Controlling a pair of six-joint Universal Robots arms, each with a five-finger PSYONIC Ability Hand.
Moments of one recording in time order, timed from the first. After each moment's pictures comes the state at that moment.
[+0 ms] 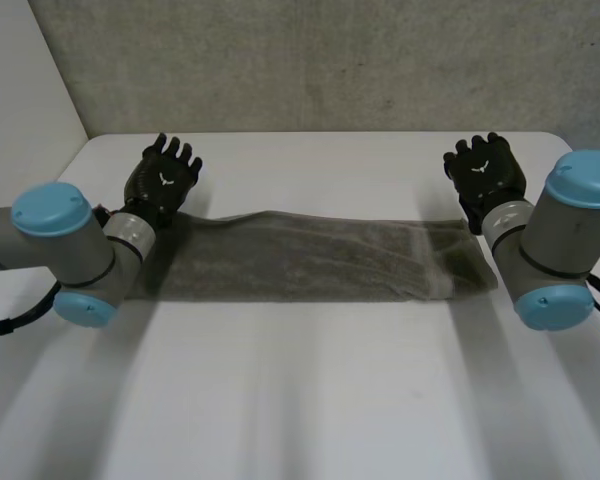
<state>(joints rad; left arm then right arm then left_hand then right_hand) 4.48 -2.43 -1.19 3.65 -1.32 3.99 1.86 -0.88 1.25 -0.32 1.53 2.42 0.17 0.17 0.17 0.17 0.03 0.23 0.24 0.24 0.26 0.06</state>
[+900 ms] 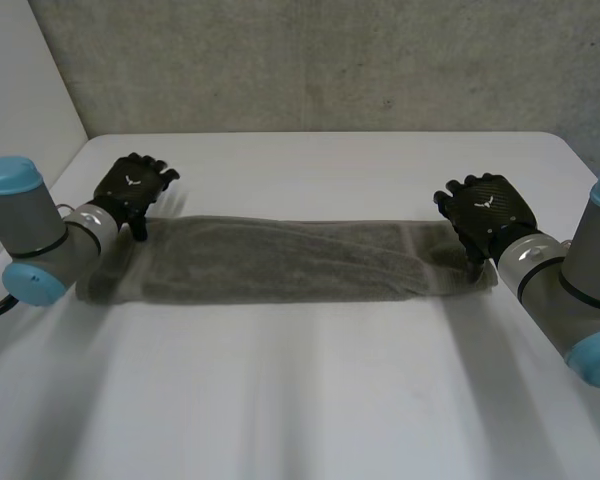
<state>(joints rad) 4.62 -2.55 -0.92 3.31 -1.16 3.74 1.85 -1.14 1.54 -0.17 1.43 2.58 0.22 0.22 0.23 0.23 0.05 0.23 0.24 0.24 0.26 0.06</state>
